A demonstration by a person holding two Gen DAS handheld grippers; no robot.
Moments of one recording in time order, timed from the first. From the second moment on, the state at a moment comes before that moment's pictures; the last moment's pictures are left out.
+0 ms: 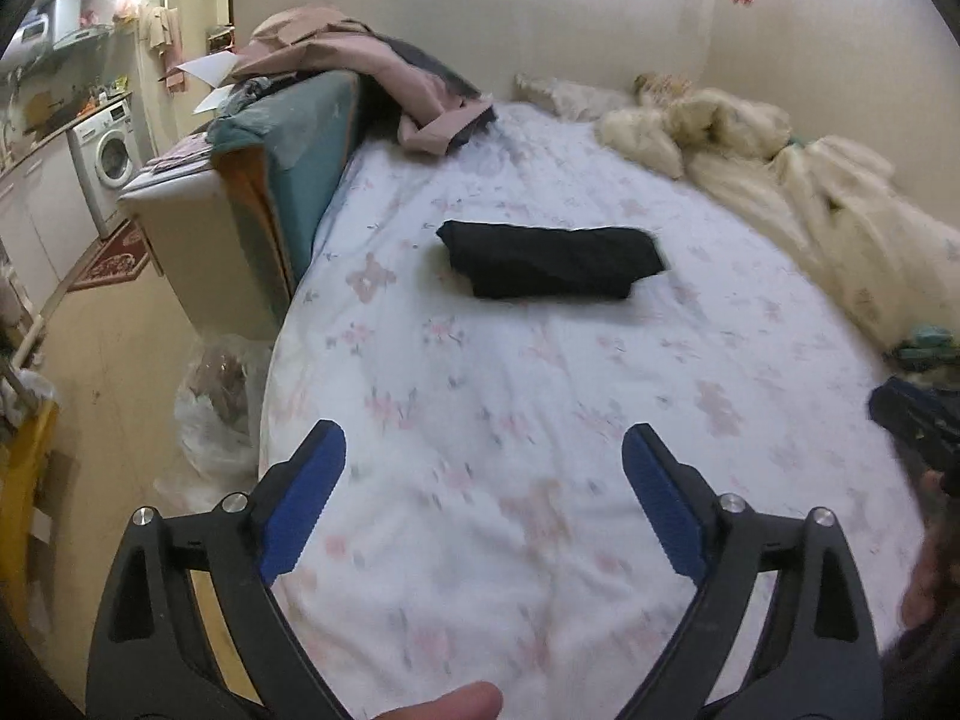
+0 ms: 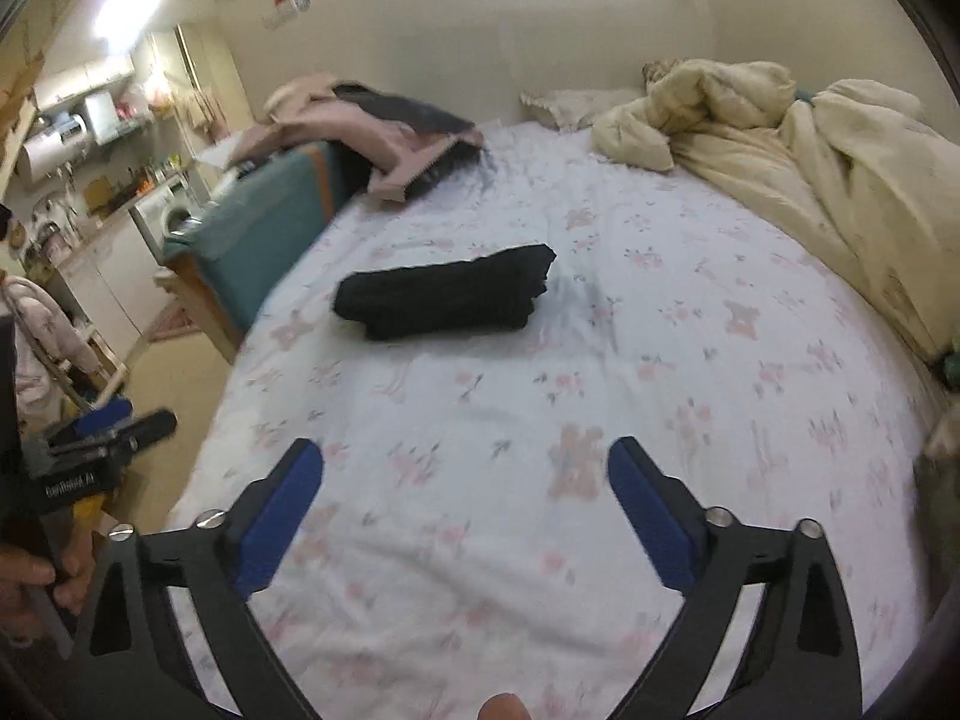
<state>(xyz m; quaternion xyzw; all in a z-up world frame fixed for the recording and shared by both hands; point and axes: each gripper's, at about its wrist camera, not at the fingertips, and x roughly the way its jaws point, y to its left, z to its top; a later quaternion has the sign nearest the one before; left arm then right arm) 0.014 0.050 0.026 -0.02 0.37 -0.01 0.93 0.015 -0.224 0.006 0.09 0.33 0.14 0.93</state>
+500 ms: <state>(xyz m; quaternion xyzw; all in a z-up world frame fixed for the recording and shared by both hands) -0.091 0.045 0.032 -0.01 0.26 0.01 0.97 -0.085 -0.193 0.001 0.06 0.28 0.08 0.95</state>
